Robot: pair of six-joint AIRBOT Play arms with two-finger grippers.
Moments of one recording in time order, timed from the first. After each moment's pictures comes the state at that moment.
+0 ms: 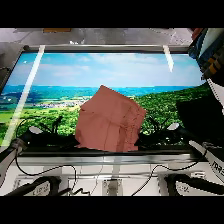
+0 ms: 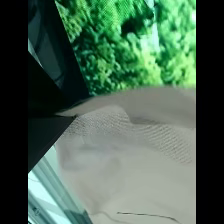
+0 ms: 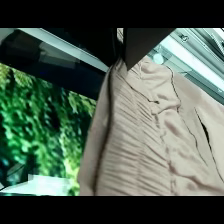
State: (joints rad) left arm 0.15 -1.26 0.43 0.82 -1.03 -0.95; right arm 0.06 -1.35 0.48 -0.66 1.00 1.14
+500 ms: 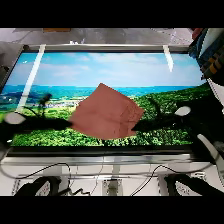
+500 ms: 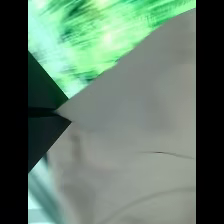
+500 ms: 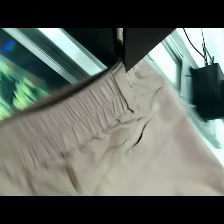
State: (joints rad) left arm 0.14 -0.89 0.75 0.85 -1.15 -0.92; right arm 0.06 -1.17 0.78 -0.55 1.27 1.02
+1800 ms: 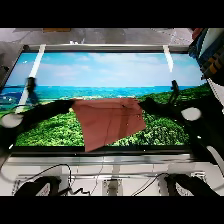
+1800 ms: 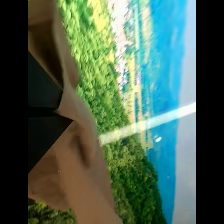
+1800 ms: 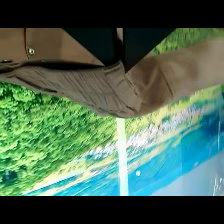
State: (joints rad) left arm -0.02 -0.94 0.73 0.49 -0.72 -0.85; right arm 0.16 -1.05 0.76 -0.60 0.59 1.48
